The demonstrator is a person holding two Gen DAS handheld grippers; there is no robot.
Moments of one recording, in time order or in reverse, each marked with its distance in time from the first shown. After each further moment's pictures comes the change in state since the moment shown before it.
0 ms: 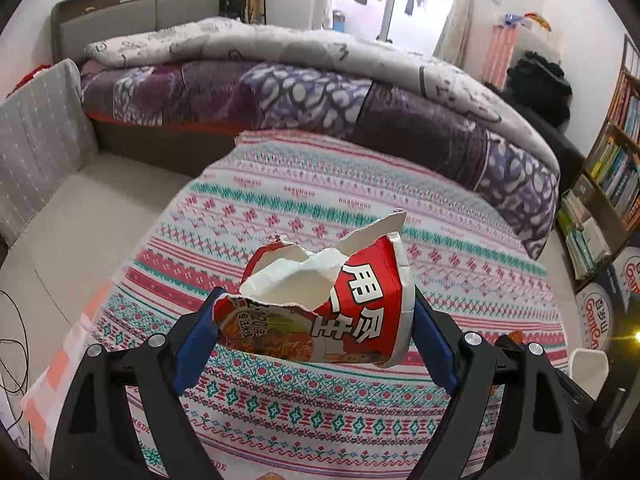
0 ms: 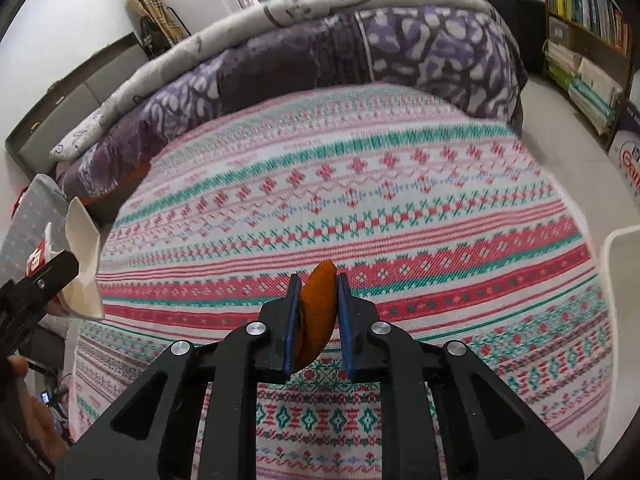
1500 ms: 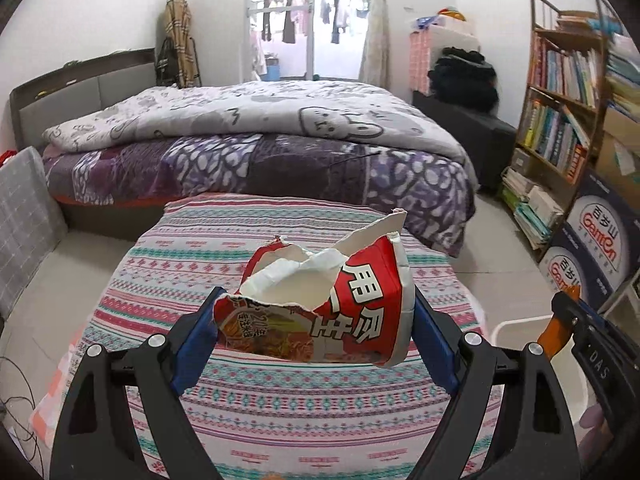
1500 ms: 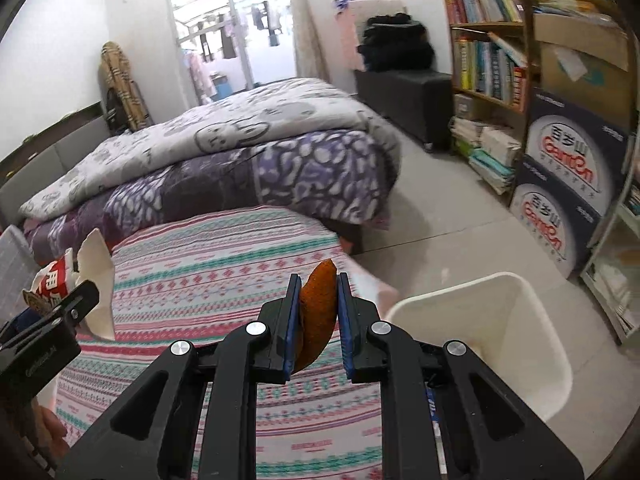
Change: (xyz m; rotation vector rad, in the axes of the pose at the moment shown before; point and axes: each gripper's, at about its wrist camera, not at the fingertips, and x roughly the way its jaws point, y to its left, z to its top) left arm -0.091 -0.152 -0.030 0.223 -0.154 -0.102; right arm -0.171 -0.113 0.001 0.063 -0.315 -0.237
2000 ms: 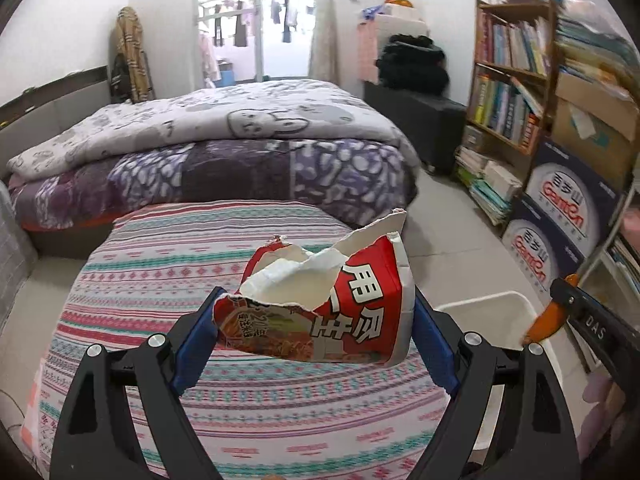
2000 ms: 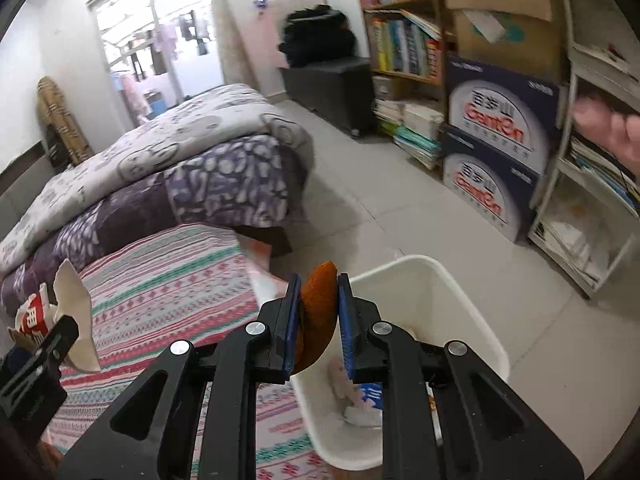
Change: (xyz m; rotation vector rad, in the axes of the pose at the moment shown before) left arm -0.009 -0.089 -0.012 0.111 0.008 -0.119; right arm -0.007 -0.094 0.003 0.186 0.038 -0.167
